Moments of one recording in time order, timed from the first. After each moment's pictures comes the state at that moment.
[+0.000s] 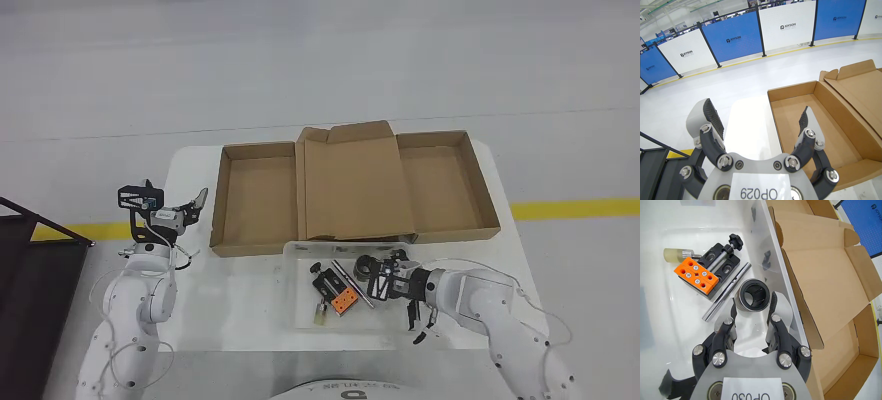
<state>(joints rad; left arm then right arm) 1.73 -1.15 -1.60 -1.80 1.33 0.00 0.00 -1.77 -1.08 1.32 -1.98 -1.68 -0.79 0.33</state>
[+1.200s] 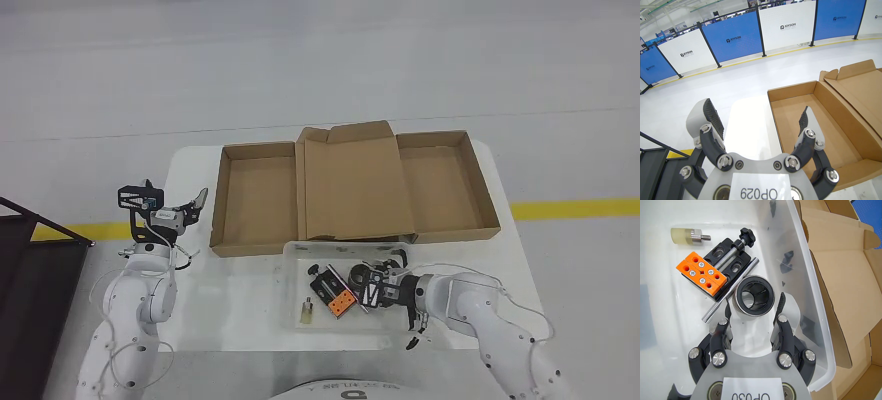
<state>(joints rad) 1.73 -1.15 -1.60 -1.80 1.33 0.00 0.00 -1.74 -1.06 1.24 -1.92 -1.69 -0.77 0.31</state>
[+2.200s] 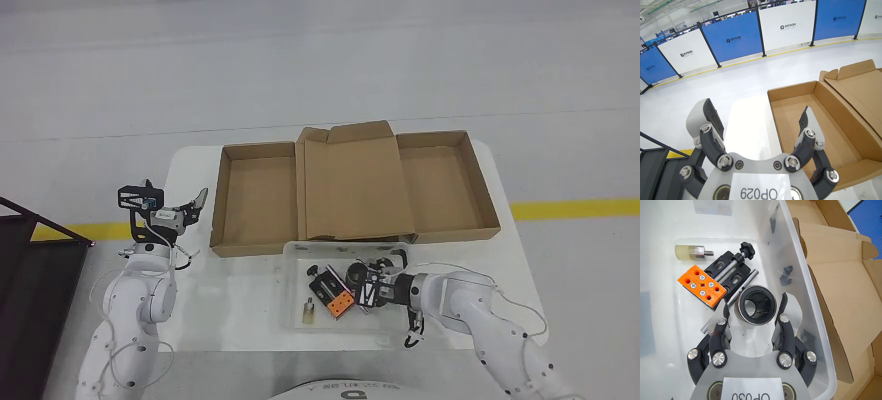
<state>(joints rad) 1.73 -1.15 -1.60 -1.80 1.33 0.00 0.00 -1.70 -1.05 1.18 -1.88 -1.68 -0.73 0.22</state>
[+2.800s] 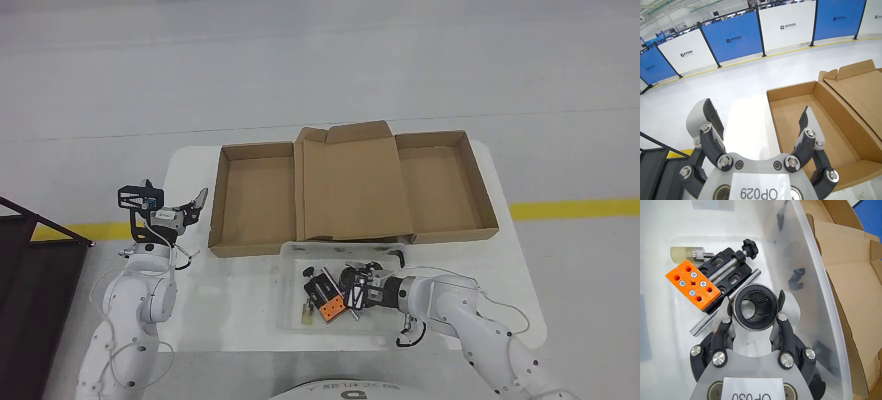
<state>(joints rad) 1.73 -1.15 -1.60 -1.80 1.33 0.00 0.00 -1.65 -1.06 1.09 -1.85 -1.69 -0.68 0.24</state>
